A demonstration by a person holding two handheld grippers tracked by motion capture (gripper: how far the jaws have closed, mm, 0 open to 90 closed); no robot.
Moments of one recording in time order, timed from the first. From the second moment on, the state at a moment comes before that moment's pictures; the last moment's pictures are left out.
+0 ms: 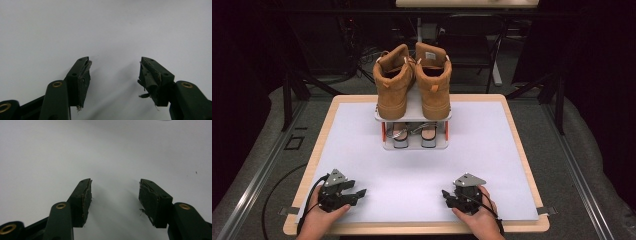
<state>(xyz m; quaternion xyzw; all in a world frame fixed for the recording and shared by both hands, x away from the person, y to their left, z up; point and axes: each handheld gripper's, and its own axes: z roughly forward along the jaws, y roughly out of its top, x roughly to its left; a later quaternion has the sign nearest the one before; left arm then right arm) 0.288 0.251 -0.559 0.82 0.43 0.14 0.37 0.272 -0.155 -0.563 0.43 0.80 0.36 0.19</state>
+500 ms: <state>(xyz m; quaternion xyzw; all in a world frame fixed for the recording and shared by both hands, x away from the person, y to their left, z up) 0.289 0.249 -0.560 0.82 0.40 0.15 0.38 0.277 -0.162 -0.565 0.45 0.79 0.38 0.17</state>
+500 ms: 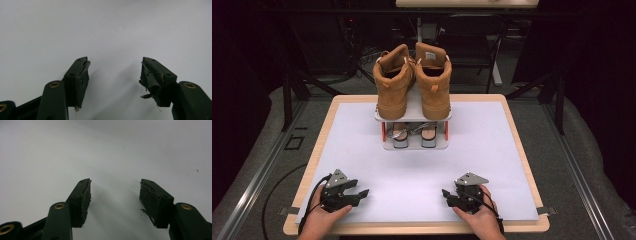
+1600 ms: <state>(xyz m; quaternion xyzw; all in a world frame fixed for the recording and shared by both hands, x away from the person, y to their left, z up) 0.299 0.268 -0.563 0.79 0.46 0.16 0.38 0.294 -0.210 -0.566 0.53 0.73 0.39 0.21</state>
